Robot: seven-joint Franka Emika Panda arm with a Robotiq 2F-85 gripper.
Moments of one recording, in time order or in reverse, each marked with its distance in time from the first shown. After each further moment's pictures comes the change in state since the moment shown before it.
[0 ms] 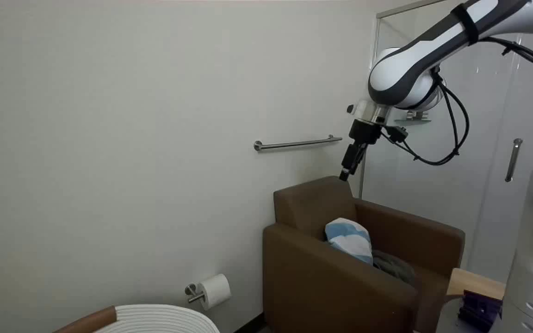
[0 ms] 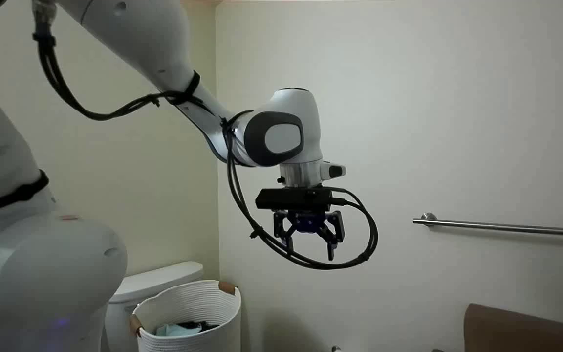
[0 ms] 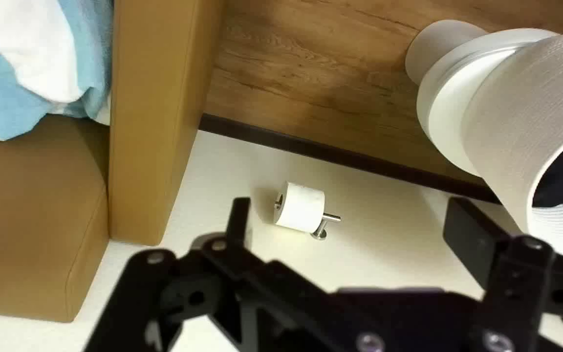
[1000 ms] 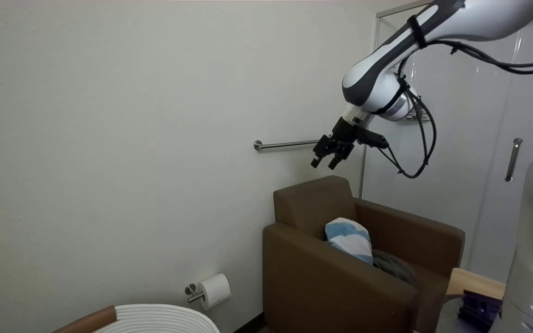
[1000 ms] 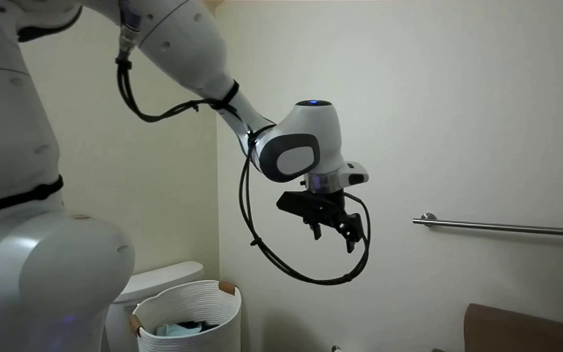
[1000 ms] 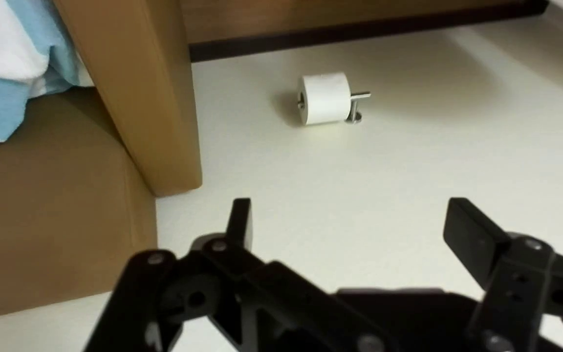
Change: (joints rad) arm 0.101 0.219 -0.069 0.124 0.406 0.270 0.059
